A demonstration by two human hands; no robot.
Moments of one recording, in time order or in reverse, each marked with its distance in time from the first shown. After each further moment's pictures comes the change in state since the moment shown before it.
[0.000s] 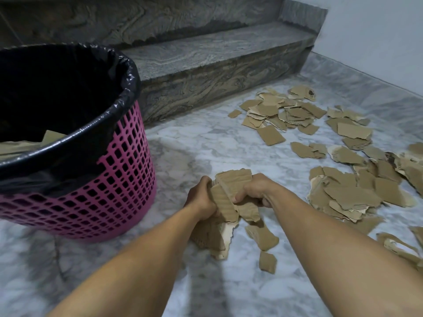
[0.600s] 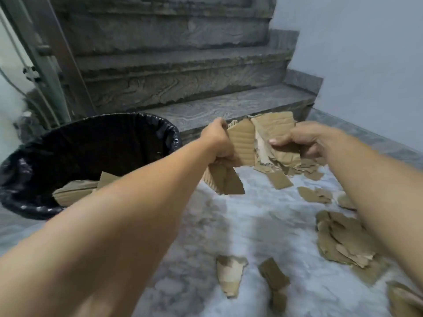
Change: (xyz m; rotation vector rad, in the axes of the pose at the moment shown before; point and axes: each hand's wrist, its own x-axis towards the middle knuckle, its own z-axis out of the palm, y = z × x) left_hand -0.034 0.169 -0.179 -0.046 0.199 0.243; right_hand -0.108 -0.160 -0.124 0.242 0.002 -0.345
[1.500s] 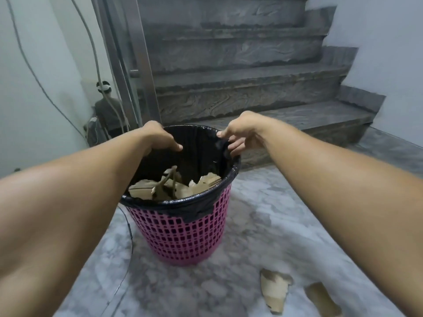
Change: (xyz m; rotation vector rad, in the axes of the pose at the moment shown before) left_hand -0.079 -0.097 -0.217 0.085 0.336 -0.399; right_hand -0.045 -0.101 0.233 -0.292 -0.270 -0.261
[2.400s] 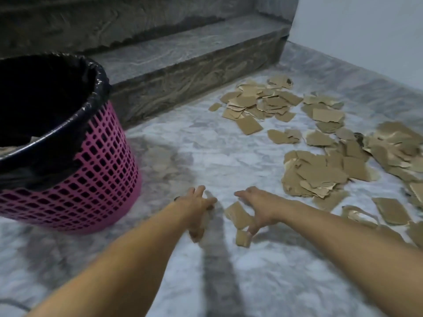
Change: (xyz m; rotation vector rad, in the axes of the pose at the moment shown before) left_hand -0.126 -0.035 0.369 1.070 -0.787 0.673; right_hand -0.128 0.388 -0.091 -0.900 -0.272 0.252
